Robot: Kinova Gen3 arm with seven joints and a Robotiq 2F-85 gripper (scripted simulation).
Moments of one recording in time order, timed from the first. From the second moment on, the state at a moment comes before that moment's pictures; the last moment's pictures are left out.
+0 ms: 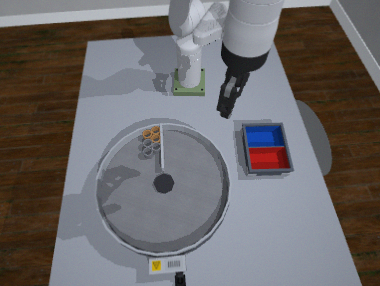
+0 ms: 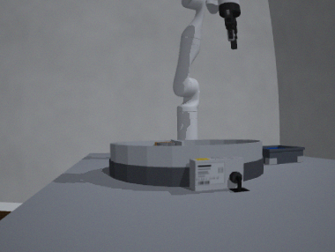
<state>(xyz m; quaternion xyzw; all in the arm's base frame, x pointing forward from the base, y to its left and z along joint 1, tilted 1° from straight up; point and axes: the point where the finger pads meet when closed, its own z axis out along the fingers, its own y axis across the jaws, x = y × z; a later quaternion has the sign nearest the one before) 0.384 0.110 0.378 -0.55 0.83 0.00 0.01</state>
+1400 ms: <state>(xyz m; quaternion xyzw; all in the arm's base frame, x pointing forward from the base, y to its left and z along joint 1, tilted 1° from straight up) 0.382 0.058 0.319 -0.82 0.57 -0.01 0.01</state>
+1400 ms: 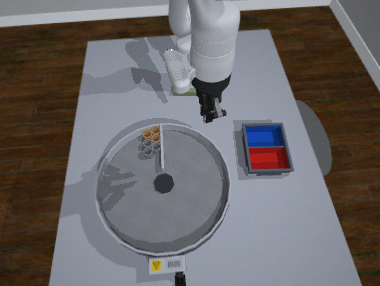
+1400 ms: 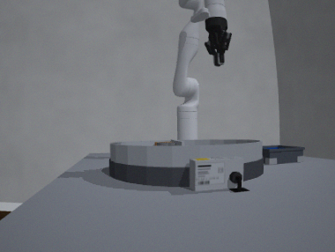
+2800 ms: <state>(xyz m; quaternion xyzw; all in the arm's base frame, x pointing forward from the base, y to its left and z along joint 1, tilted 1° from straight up) 0.377 -0.041 0.211 -1.00 -0.06 -0.01 0.00</state>
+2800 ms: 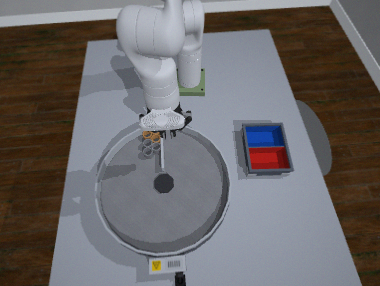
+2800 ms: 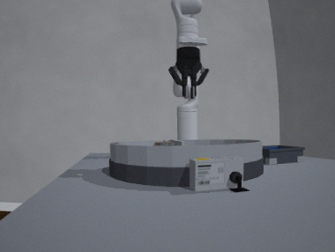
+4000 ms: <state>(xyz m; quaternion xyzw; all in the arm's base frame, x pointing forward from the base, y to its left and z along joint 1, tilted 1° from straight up) 0.373 -0.123 0.125 -0.83 -0.56 -0.01 0.00</state>
